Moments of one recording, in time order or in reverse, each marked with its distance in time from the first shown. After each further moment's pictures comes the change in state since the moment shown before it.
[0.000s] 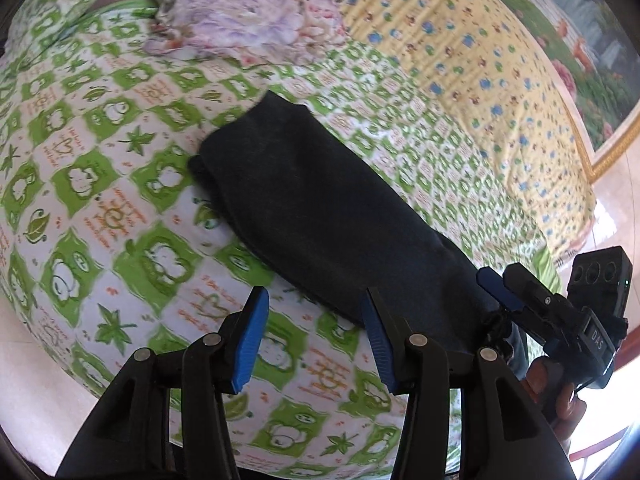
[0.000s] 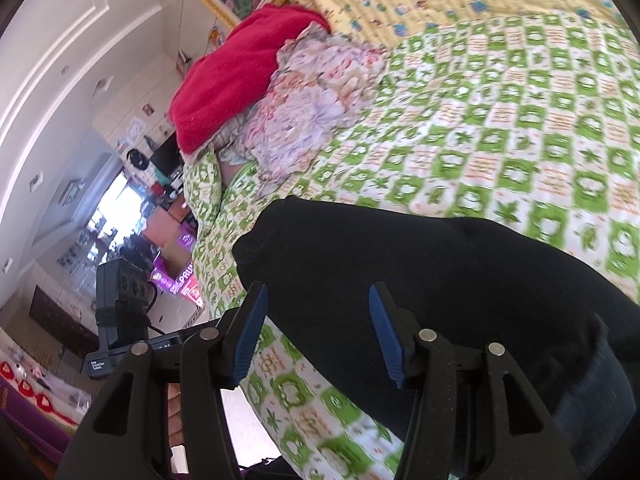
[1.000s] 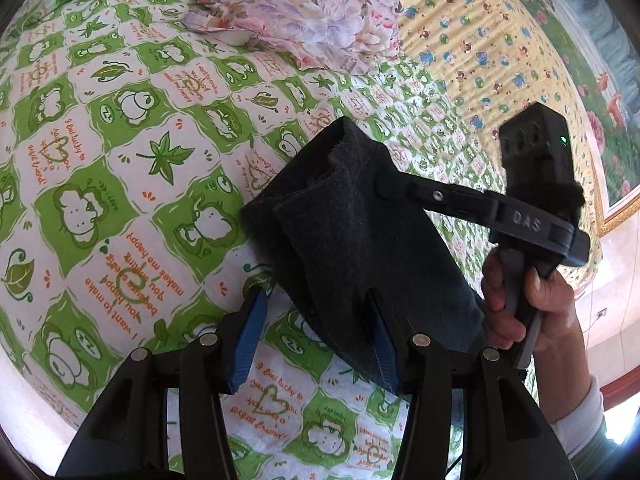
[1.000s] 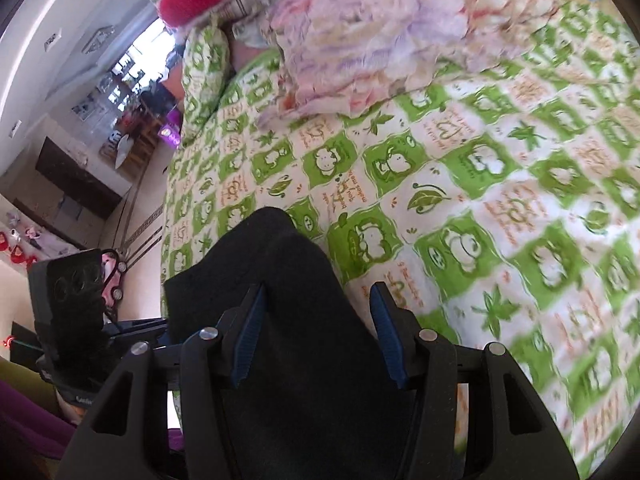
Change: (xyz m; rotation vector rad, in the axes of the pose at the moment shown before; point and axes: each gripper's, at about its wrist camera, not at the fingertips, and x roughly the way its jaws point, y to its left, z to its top) left arm 0.034 0.049 0.037 -0.141 0.000 -0.013; right arm 0.212 0.018 0.106 -0.334 0.515 0.092
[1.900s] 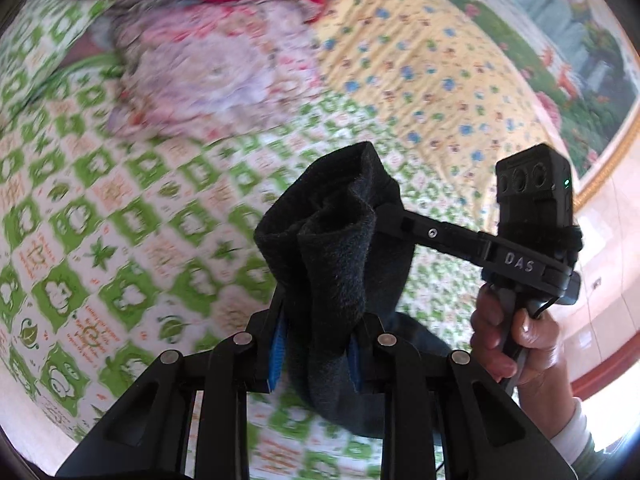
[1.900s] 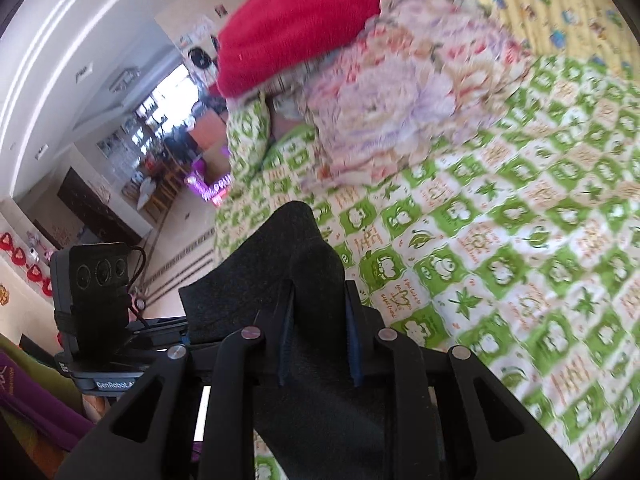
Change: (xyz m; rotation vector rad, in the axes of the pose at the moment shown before) left arm -0.037 -0.090 0.016 0.191 -0.128 -0.078; right arm -0.115 0.022 -0.035 0.002 -0.268 0.052
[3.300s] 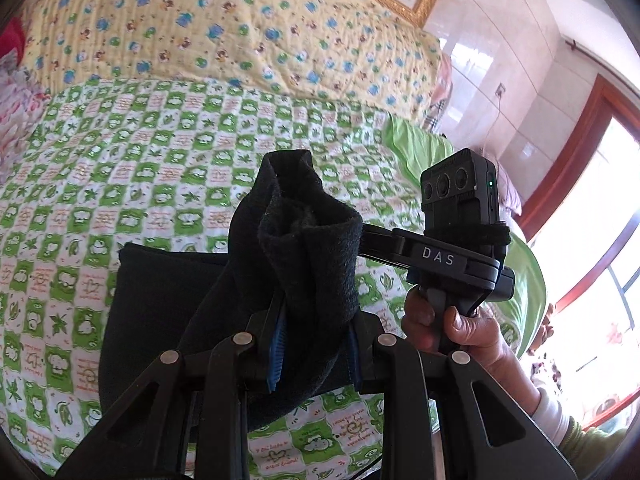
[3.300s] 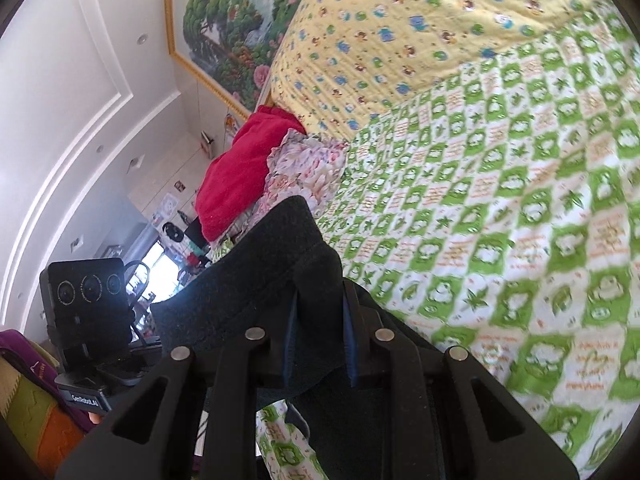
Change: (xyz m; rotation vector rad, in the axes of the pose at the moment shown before) left arm 0.057 -0.274 -0.148 0.593 0.269 -0.279; right arm -0.244 -0.079 -0.250 0.380 -0.563 -0.063
